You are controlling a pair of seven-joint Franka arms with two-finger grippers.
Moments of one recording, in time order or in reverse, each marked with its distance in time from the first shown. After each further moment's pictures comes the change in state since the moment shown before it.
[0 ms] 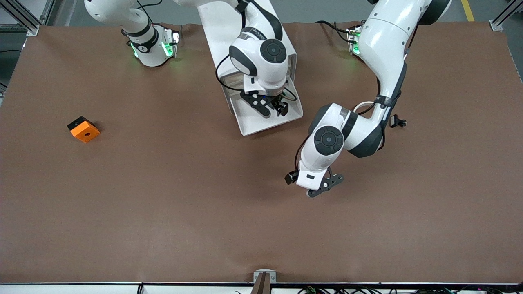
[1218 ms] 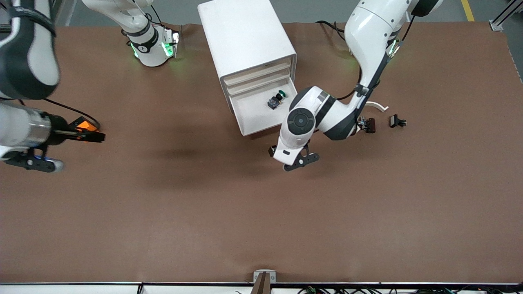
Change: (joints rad) left arm -0.071 -0.062 -0.083 -0.171 0.000 -0.001 0.002; right arm -0.919 -0.222 -0.019 0.216 -0.029 -0.664 -1.396
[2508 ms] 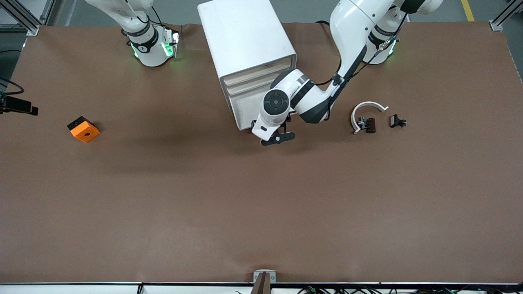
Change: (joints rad) left arm -0.025 -0.013 -0.123 -0.086 -0.080 0.000 0.000; right arm -0.178 -0.085 0.024 0.087 -0.070 -0.111 -0.277
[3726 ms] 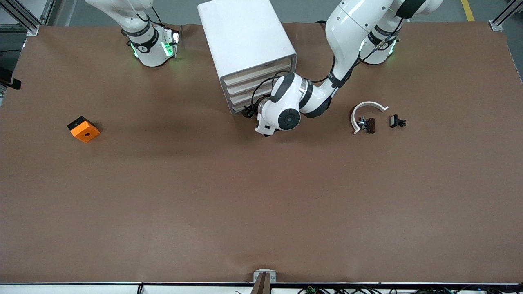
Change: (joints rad) left arm 0.001 0.046 -0.023 -0.053 -0.542 -0.067 0.000; right arm 0.031 -0.087 -0.004 0.057 0.008 -0.077 0.001
